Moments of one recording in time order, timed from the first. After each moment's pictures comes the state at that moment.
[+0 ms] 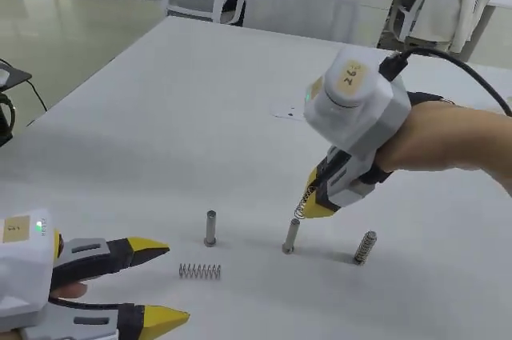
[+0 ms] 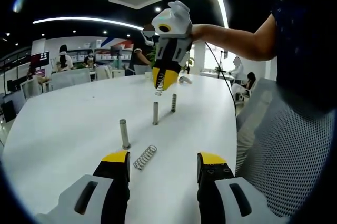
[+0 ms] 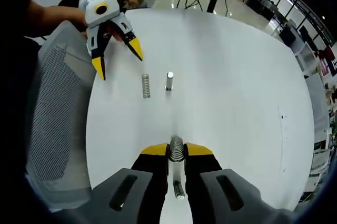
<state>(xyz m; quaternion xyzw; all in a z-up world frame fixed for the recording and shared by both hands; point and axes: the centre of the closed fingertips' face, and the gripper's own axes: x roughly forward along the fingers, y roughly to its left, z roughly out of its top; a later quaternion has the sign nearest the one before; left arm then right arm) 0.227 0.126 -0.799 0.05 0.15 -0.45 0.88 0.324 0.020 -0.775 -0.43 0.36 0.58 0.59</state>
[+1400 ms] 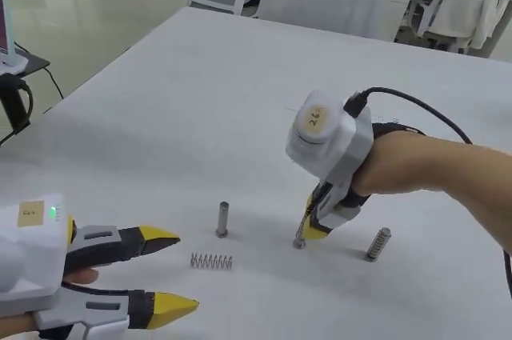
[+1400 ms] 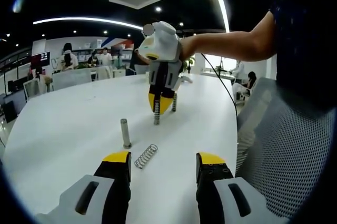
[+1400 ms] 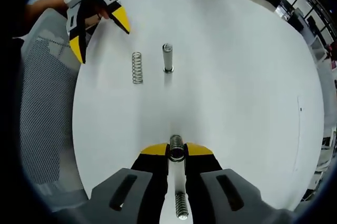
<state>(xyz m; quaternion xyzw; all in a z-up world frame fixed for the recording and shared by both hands) 0.227 0.127 -0.800 0.05 0.15 -0.45 0.88 0.327 0.020 -0.838 -0.45 0.42 0.56 0.56</state>
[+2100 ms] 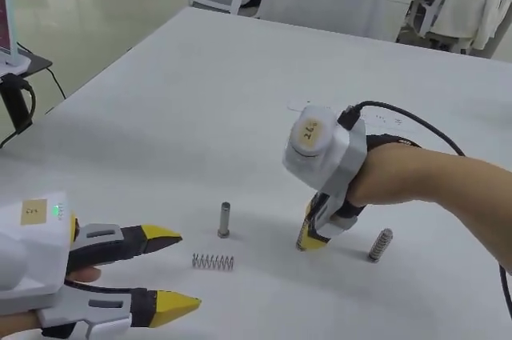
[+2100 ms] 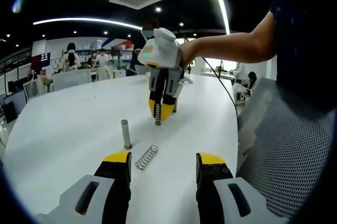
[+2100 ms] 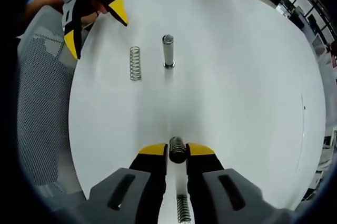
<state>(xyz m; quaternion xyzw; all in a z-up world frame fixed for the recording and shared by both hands) 0.228 0.127 -0.799 0.06 0.15 -0.45 0.88 0.327 0.020 -0.850 -0.45 0.42 0.56 0.55</state>
